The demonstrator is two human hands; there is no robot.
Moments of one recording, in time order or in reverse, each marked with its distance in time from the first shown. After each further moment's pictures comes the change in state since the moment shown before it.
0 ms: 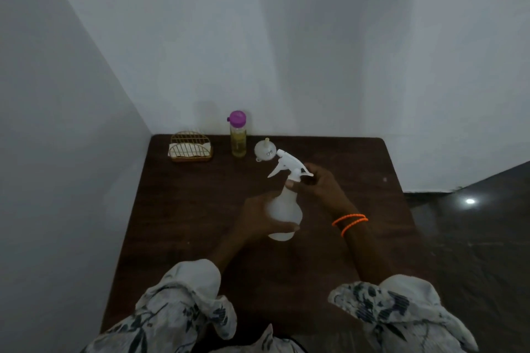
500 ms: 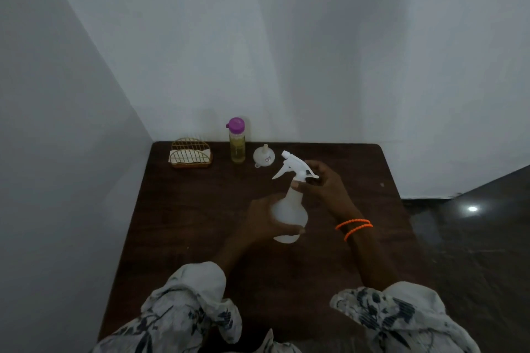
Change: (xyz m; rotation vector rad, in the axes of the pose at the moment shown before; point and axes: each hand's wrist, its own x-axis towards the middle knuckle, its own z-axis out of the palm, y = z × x) left_hand -0.001 0.016 0.007 0.026 -0.022 0.060; right_hand -0.014 -0.012 -0.008 0.076 0.094 -0.056
